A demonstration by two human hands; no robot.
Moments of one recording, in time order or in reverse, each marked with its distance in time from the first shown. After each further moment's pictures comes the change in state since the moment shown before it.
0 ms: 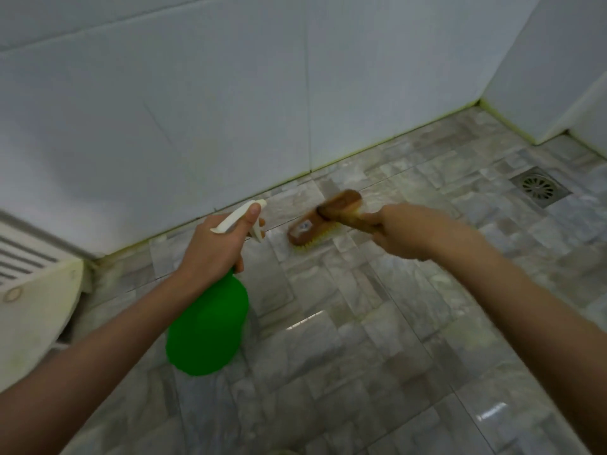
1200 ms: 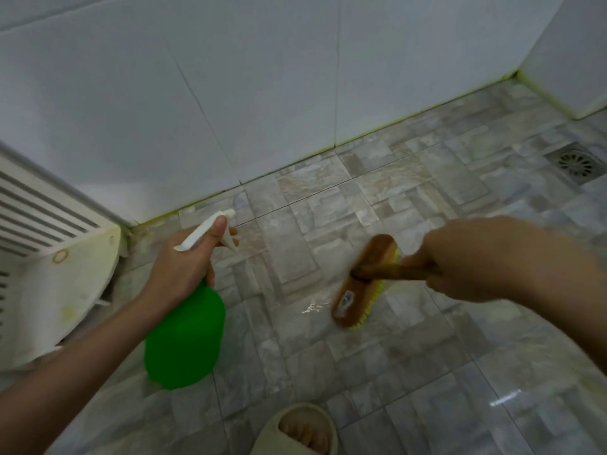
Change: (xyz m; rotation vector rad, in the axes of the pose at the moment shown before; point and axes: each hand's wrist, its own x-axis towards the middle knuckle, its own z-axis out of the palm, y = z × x) left_hand -0.067 -0.050 -0.056 -0.026 0.072 -0.043; right_hand -0.078 -0.027 0.007 -0.245 -0.156 -0.037
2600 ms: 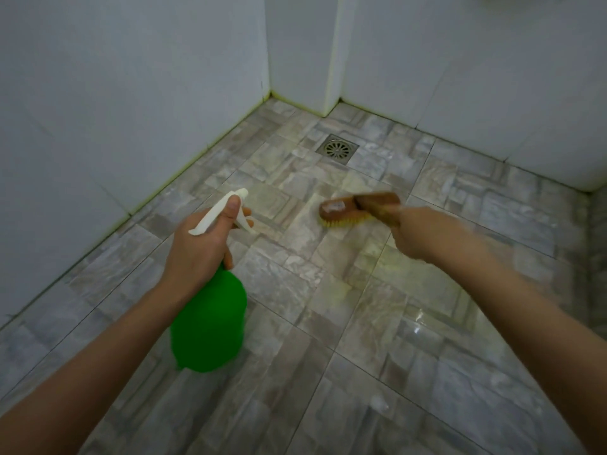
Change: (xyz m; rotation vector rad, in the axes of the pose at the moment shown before) left_hand 0.042 0.161 0.251 -0.132 -0.492 0.334; right_hand -0.078 0.160 0.140 0.542 0.143 0.879
